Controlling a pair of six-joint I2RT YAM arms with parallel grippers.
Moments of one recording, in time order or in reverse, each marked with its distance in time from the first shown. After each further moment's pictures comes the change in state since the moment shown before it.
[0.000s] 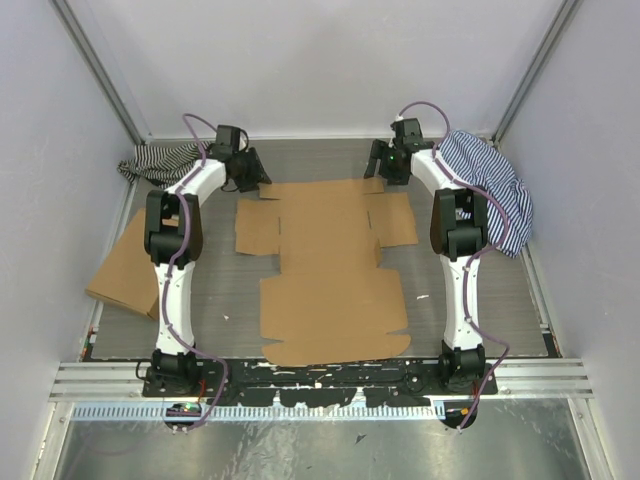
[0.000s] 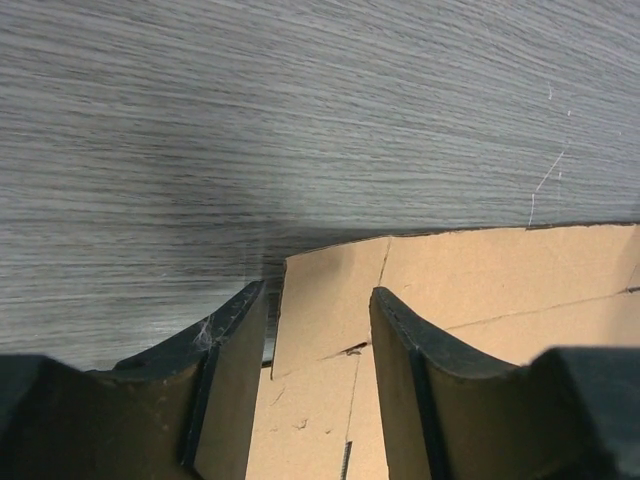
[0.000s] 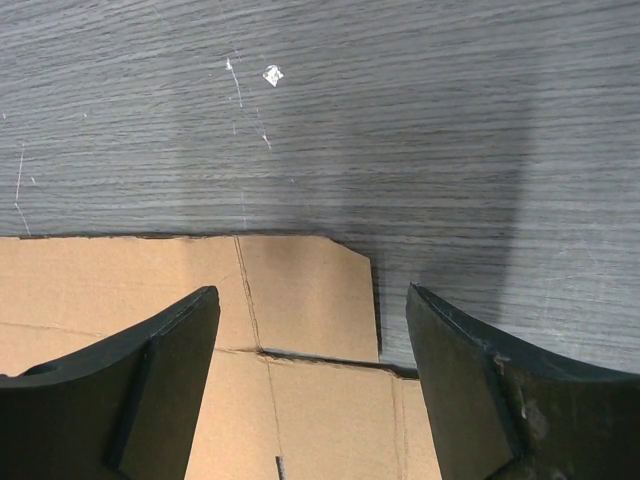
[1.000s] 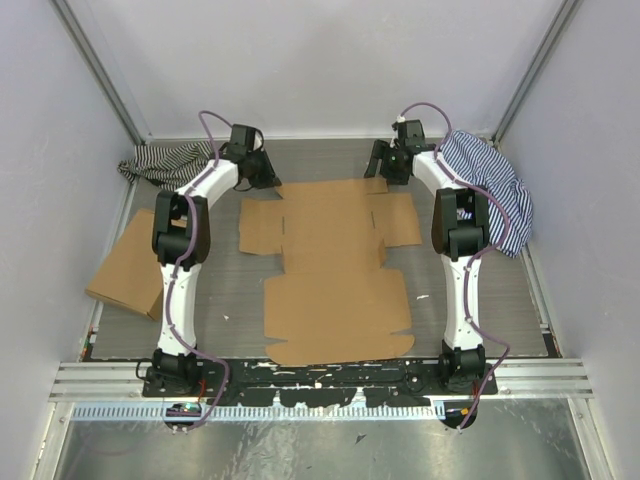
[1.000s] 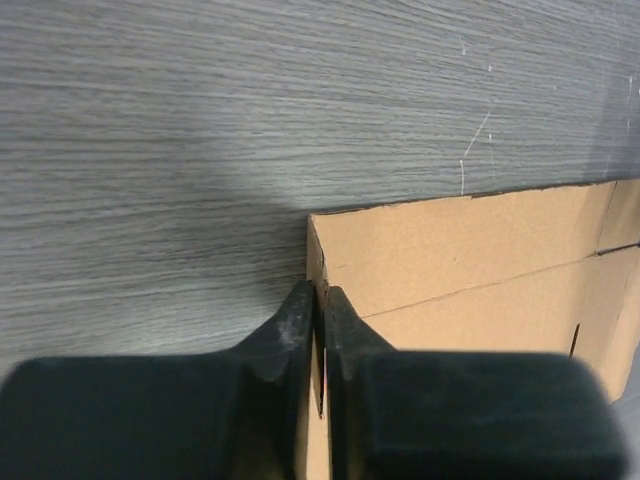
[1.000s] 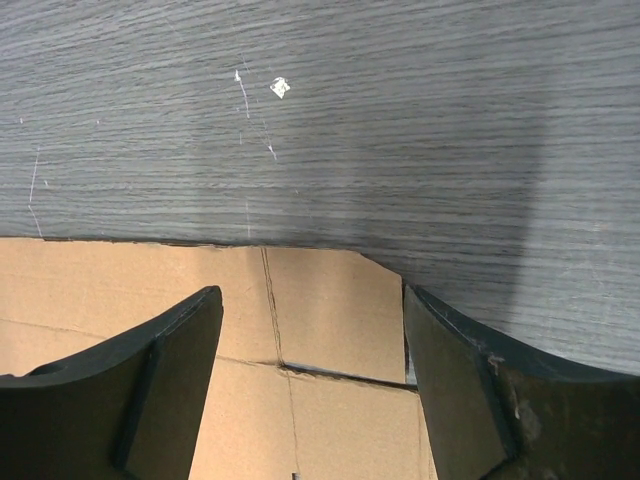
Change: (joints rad) left arm -0.066 0.006 0.024 0.021 0.035 -0.009; right arm -0.007 -0.001 -0.034 0.057 -0.042 0.000
